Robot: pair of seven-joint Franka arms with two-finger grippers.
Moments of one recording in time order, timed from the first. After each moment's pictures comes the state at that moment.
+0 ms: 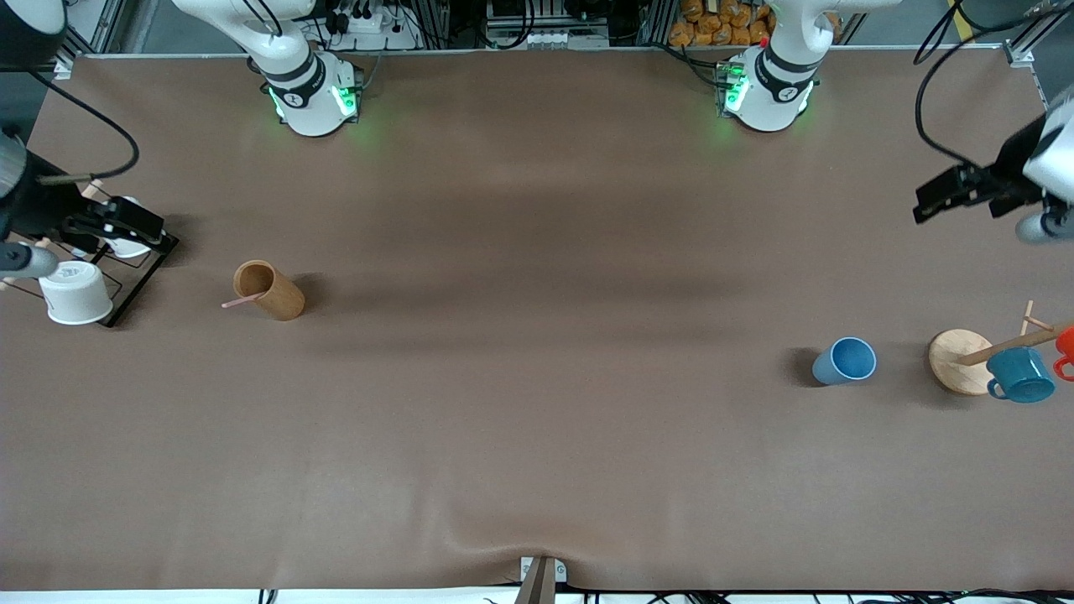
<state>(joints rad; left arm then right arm) -0.06 0.03 0.02 -1.55 0.02 1.52 -0.12 -0.03 0.10 0.06 -1.48 0.03 1.53 0.07</state>
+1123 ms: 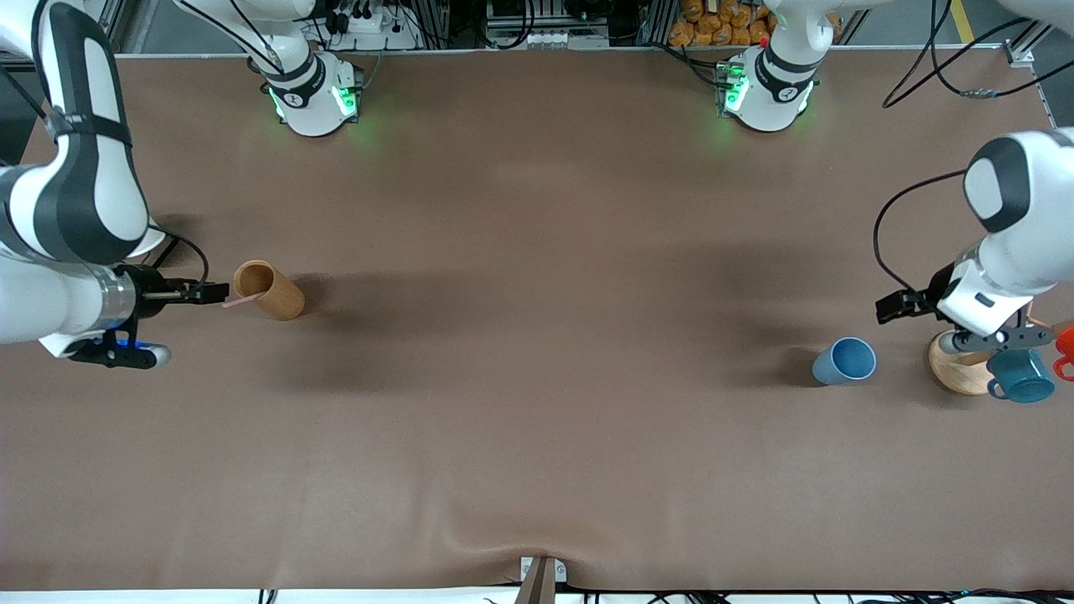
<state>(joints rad) 0.08 0.23 0.02 -1.95 0.04 2.19 0.02 -0.06 0.40 0.04 -1.51 0.04 1.46 0.11</state>
